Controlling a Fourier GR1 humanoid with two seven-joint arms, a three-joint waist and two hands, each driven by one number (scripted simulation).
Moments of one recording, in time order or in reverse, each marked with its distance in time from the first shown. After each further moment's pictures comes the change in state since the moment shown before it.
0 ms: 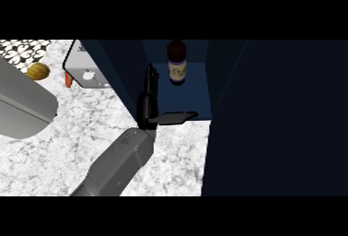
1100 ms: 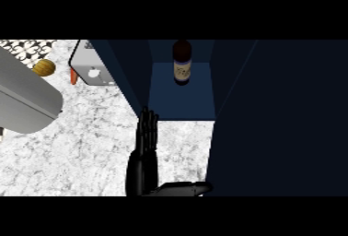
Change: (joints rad) left arm 0.525 0.115 -0.312 -0.907 -0.241 0.367 0.212; right arm 0.031 -0.026 -0.045 -0.012 0.013 0.015 -0.023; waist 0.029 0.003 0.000
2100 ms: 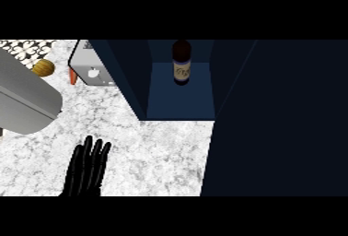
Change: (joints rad) left arm 0.336 0.380 0.066 -0.428 0.021 -0.250 0.004; right arm 0.074 0.003 0.133 0.003 -0.059 0.112 0.058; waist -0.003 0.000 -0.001
